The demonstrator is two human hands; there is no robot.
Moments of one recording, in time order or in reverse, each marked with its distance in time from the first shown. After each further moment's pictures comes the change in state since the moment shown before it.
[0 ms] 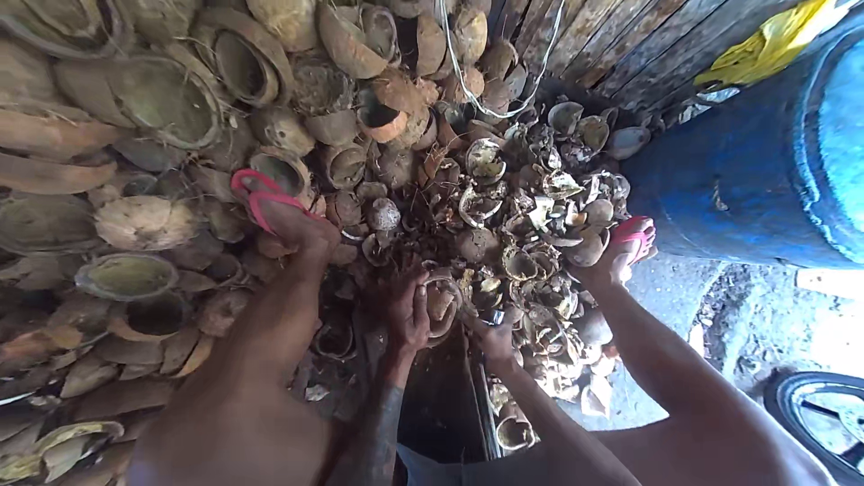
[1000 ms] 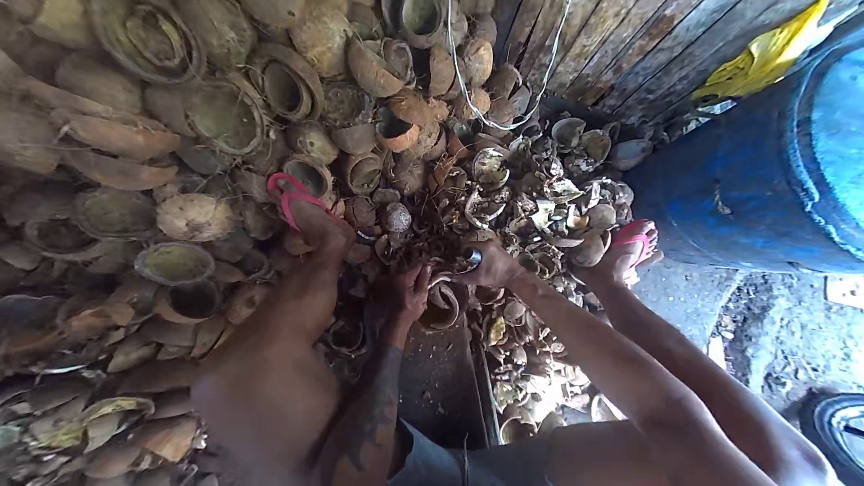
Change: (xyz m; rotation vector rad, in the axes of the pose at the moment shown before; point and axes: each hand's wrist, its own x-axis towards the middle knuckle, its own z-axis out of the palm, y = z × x) left_hand 0.022 0.010 -0.015 0.168 -0.161 -0.114; right_hand 0.085 -0.126 0.023 -0.893 -0.730 -0.744
